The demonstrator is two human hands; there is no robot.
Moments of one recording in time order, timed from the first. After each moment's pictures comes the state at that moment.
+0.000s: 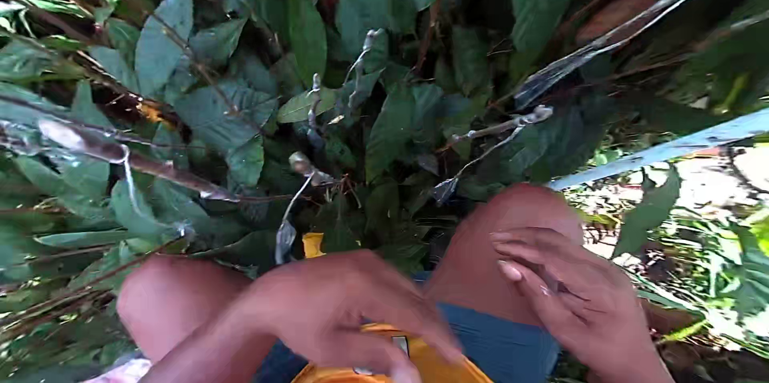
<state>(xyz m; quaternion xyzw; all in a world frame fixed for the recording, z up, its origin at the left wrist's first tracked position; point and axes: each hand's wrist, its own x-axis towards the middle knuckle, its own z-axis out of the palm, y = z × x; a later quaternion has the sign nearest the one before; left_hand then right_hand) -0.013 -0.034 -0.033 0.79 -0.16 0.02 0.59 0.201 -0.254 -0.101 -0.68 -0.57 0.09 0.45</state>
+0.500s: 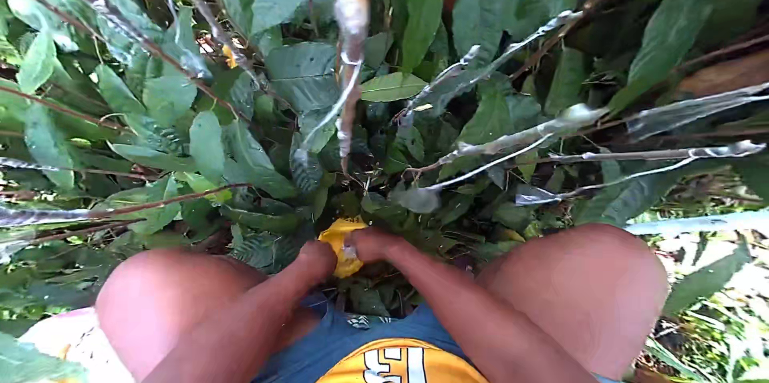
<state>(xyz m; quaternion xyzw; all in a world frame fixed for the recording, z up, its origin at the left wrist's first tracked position) -0.115 -0.014 -0.228 0.76 0.35 -0.50 0.21 0.028 -0.037 -0.272 -0.52 -0.70 0.47 -0.16</state>
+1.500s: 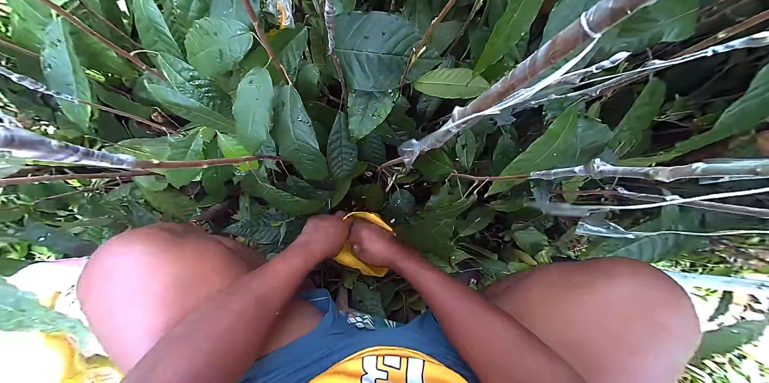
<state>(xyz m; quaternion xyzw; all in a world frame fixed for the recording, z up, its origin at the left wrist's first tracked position) -0.138 0.019 -0.232 0.81 0.40 -0.34 0.26 0.003 -0.033 -0.281 -0.51 -0.74 0.43 -0.06</state>
